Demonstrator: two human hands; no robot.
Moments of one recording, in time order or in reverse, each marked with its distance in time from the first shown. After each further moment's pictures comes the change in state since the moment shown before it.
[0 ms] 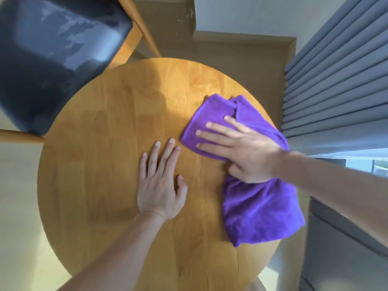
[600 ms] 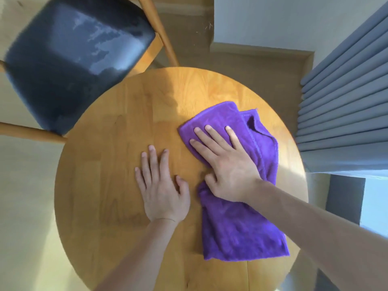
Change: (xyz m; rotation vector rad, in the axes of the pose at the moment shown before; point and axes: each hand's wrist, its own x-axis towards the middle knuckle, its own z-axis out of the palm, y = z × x) left_hand -0.002 0.000 0.005 -0.073 0.145 -0.355; right_hand 0.048 -0.061 0.008 0.136 0.188 0.268
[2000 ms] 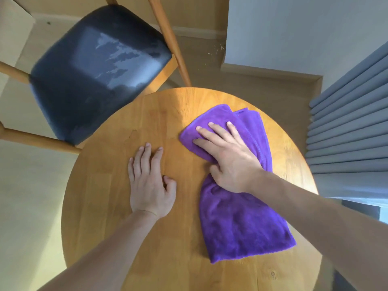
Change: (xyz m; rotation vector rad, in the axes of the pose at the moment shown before) left_hand 0.060 -0.045 -0.021 0.069 -0.015 0.050; right_hand 0.056 0.016 -0.024 0.156 0.022 -0.009
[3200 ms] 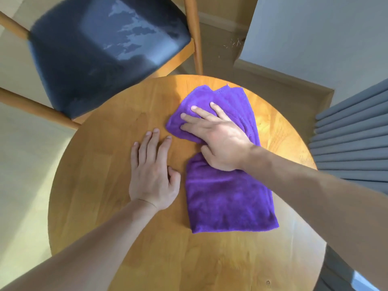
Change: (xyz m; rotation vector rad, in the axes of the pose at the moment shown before) left_hand 0.002 0.001 -0.001 0.003 0.032 0.028; right_hand 0.066 -0.009 -0.006 -0.089 -0.098 -0.293
